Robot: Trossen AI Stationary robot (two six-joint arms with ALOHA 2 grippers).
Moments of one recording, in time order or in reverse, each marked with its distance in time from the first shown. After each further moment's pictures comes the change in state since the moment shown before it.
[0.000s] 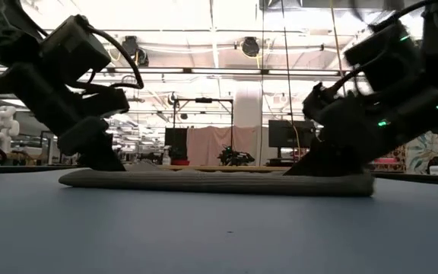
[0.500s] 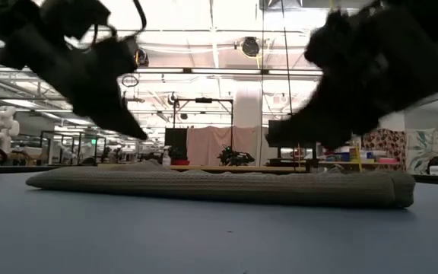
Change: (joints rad) left arm -0.037 -0.156 0.080 0.031 0.138 0.146; right arm 0.159 -0.068 0.165 -0.073 0.055 -0.074
